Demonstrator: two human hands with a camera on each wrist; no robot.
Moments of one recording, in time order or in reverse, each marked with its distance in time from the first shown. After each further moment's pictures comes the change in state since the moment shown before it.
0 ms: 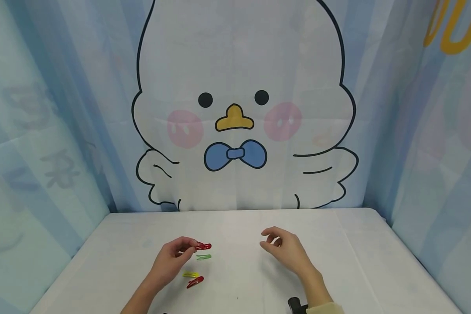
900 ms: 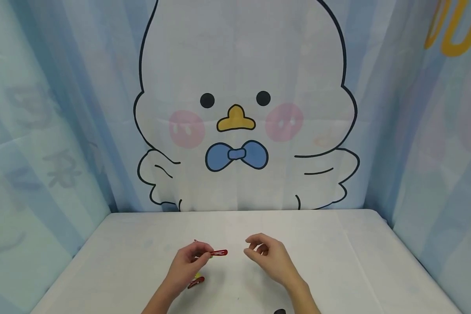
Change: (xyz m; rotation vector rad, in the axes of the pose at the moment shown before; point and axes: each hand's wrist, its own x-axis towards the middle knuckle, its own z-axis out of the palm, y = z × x) left_hand -0.008 0.012 0.033 -0.116 -0.032 0.021; right_hand -0.016 -0.025 0.028 0.175 -0.039 -0.075
